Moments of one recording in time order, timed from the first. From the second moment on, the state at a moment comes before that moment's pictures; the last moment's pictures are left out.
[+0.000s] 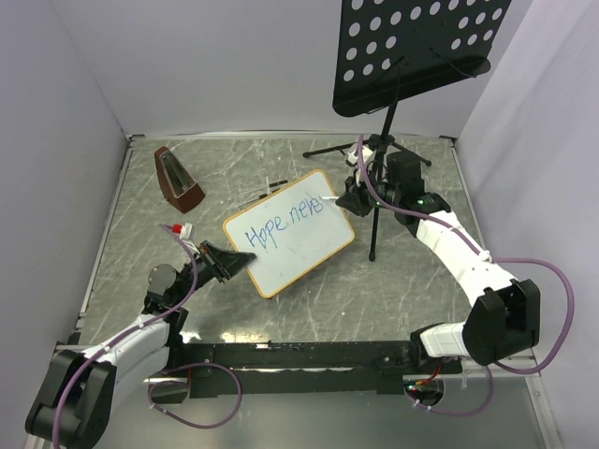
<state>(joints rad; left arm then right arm) -0.31 0.87 0.03 1.01 0.58 -1.05 0.30 1.33 1.09 -0.30 -0.59 -0.29</state>
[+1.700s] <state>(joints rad) -0.29 0.88 0.03 1.03 0.57 -1.05 0.29 1.39 1.15 -0.30 -0.57 -0.27</state>
